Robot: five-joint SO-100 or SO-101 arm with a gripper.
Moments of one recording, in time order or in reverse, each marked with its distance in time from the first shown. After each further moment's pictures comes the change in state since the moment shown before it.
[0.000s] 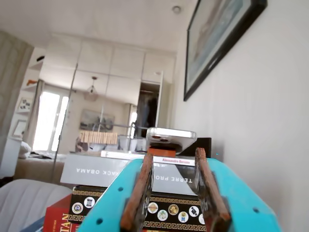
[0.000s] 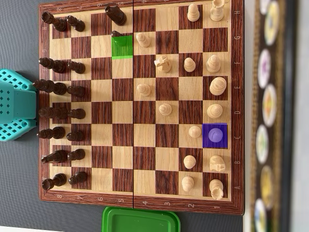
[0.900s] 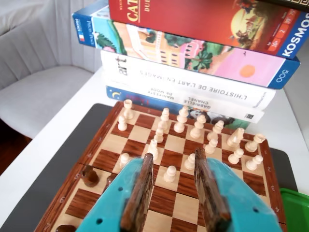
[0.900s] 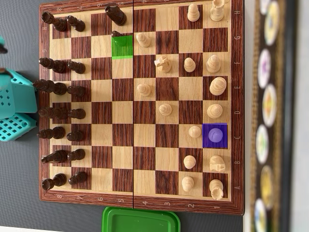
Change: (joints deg) arm -13.7 0.0 -9.1 67.1 0.4
